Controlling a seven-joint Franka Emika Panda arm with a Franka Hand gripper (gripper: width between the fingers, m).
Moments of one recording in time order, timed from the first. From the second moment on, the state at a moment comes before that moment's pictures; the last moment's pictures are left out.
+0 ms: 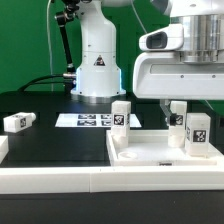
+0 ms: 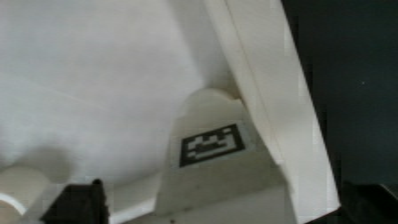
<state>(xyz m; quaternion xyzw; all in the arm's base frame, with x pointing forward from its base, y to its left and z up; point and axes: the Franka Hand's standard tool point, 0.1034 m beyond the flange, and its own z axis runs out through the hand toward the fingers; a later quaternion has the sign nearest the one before) 0.609 0.117 0.078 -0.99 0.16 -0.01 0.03</state>
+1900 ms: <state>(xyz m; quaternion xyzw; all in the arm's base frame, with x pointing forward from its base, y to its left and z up) 0.609 0.118 0.076 -0.79 0.62 -0.01 0.06</state>
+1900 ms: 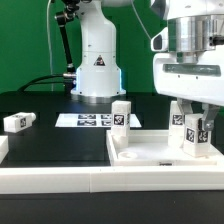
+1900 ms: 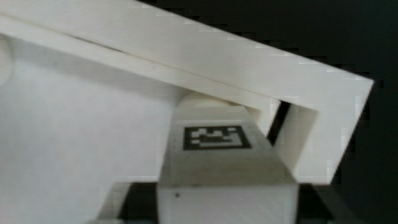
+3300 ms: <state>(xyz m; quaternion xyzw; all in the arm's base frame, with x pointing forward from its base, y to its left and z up) 0.612 0.119 0.073 -0.90 0.44 -0.02 0.06</state>
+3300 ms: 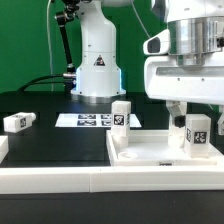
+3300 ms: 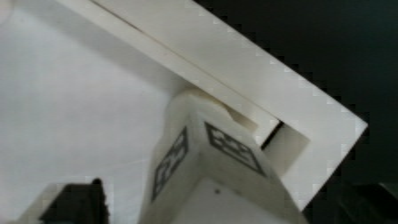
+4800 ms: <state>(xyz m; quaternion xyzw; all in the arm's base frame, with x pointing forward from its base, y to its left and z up) 0.614 0.114 0.073 -1.00 0.02 -0.04 0.02</state>
